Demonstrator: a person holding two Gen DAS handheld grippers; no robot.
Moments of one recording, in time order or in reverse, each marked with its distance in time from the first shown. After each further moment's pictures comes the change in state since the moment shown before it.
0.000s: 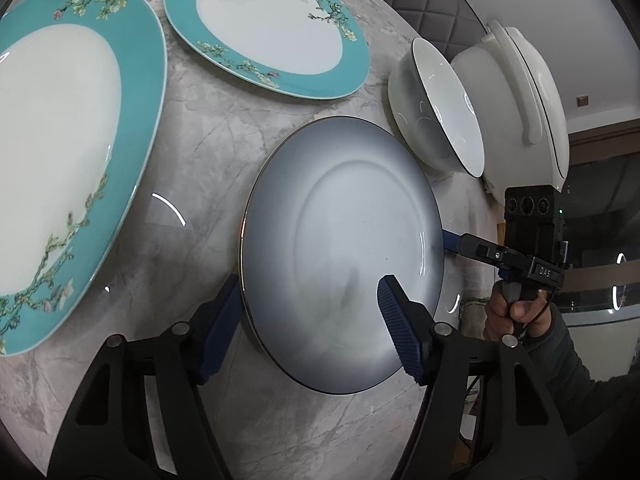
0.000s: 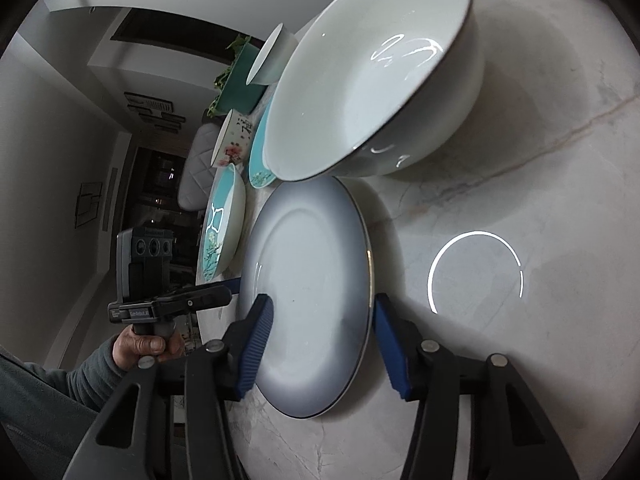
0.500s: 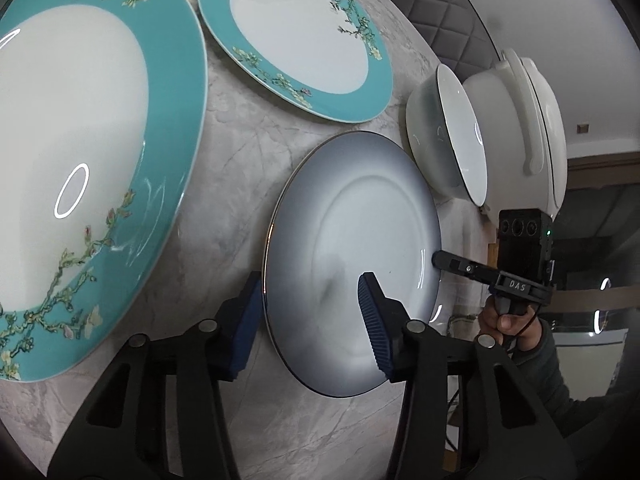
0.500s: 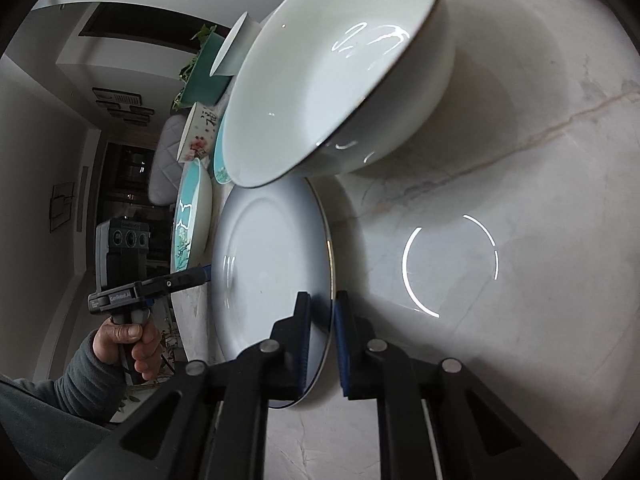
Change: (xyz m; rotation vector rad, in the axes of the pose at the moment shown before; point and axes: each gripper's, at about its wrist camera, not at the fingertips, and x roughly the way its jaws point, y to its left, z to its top) left arm -0.011 0.027 0.009 -0.108 -0.001 -0.057; right arm -0.016 -0.014 -0.006 0.057 0.059 -0.103
